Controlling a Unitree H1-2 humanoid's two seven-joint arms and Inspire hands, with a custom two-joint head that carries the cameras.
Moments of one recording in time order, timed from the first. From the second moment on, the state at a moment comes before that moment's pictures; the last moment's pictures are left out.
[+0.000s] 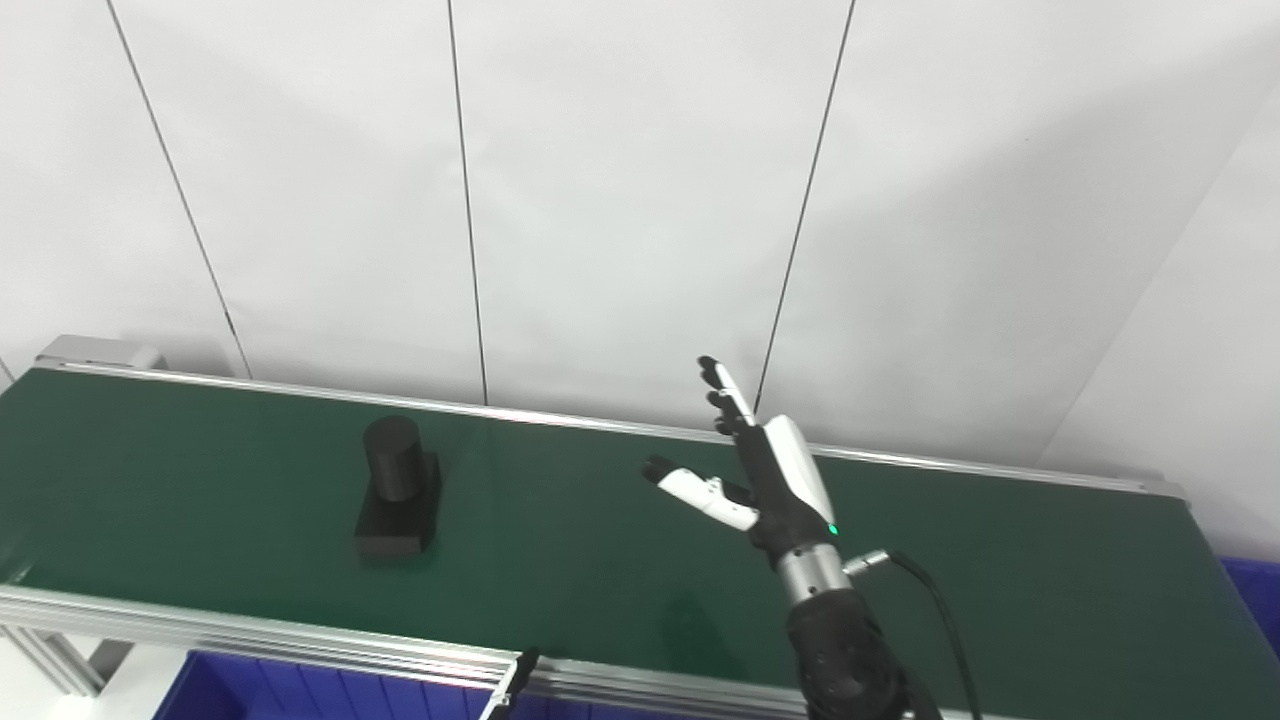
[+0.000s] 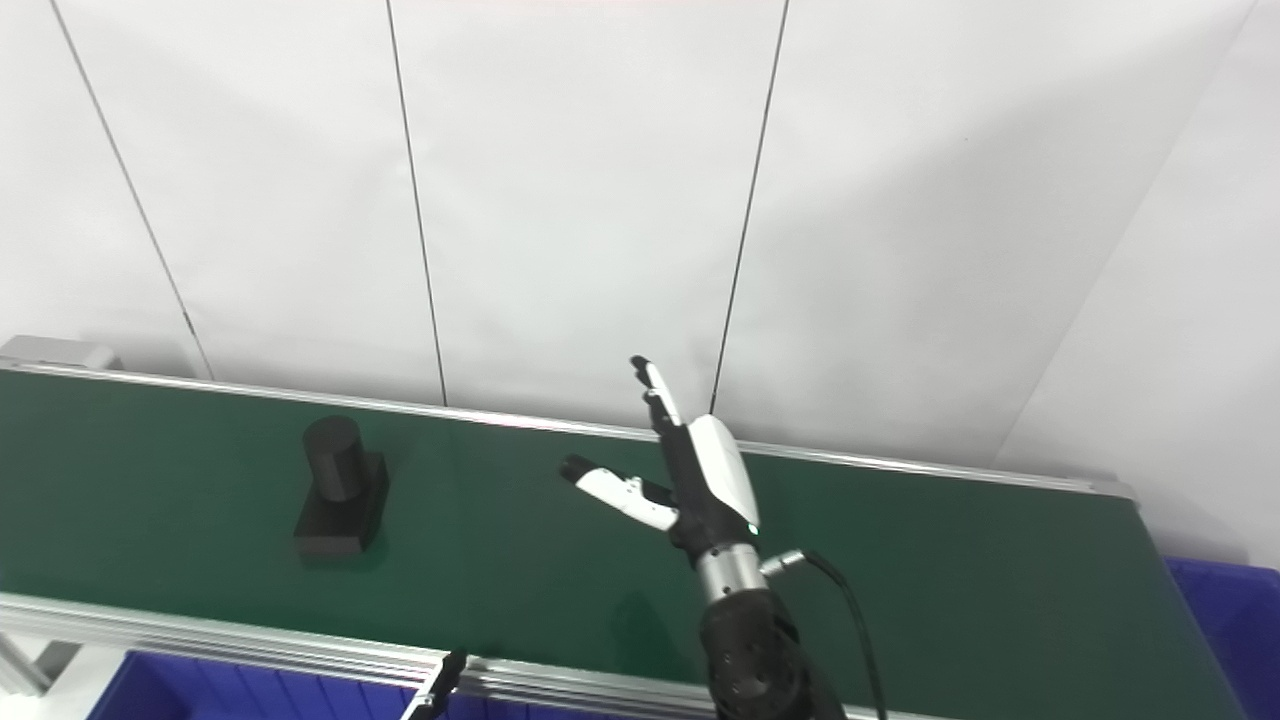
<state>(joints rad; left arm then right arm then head) 0.15 0.26 -0.60 0.21 0.12 -0.44 0.37 -0.42 -0.02 0.23 0.18 -0.49 0.08 -0.04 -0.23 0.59</state>
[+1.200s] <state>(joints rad) 0.32 0.09 -0.26 0.11 -0.05 -0.44 -0.13 -0.68 0.06 0.35 0.71 -0.56 0.11 -0.09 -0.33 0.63</state>
